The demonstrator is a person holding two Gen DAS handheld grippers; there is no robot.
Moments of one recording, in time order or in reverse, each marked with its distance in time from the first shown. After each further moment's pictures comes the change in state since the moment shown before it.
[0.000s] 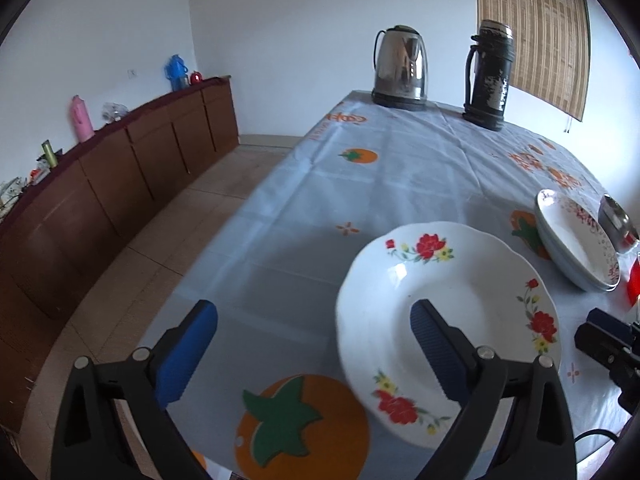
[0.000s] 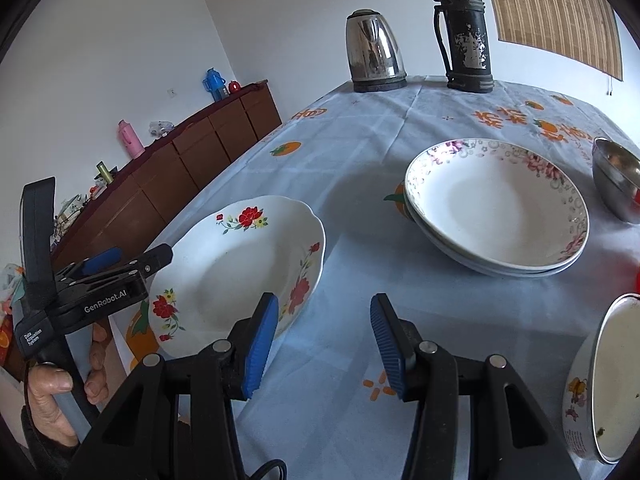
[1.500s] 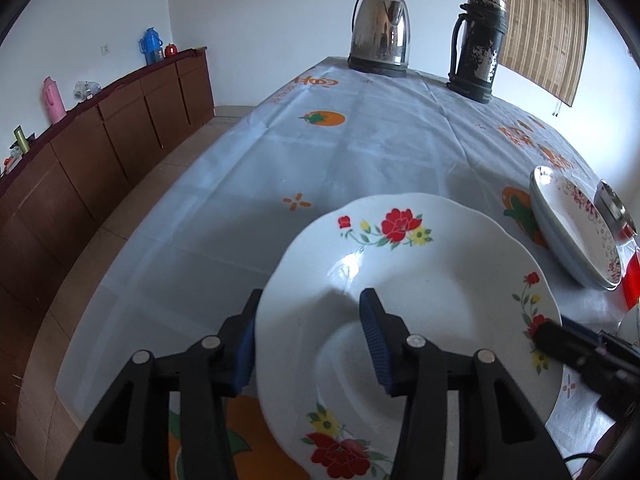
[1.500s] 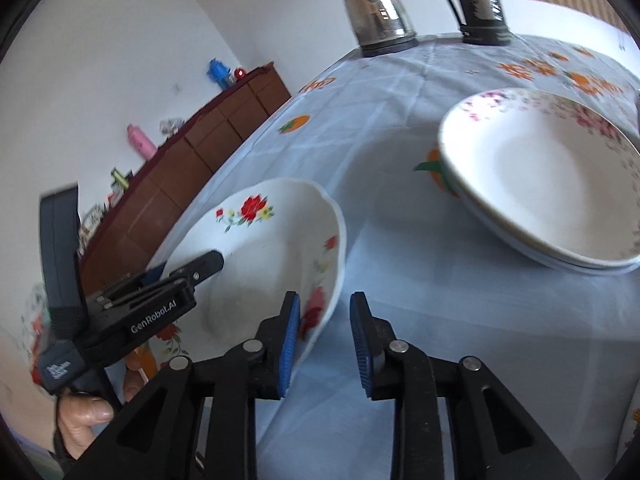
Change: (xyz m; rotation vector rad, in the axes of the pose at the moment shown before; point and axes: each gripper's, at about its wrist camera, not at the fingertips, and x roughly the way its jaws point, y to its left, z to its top) left arm 0.040 -0.028 -0.001 0.002 0.113 -0.074; right arm 0.045 -0.020 0.011 0.129 0.090 0.111
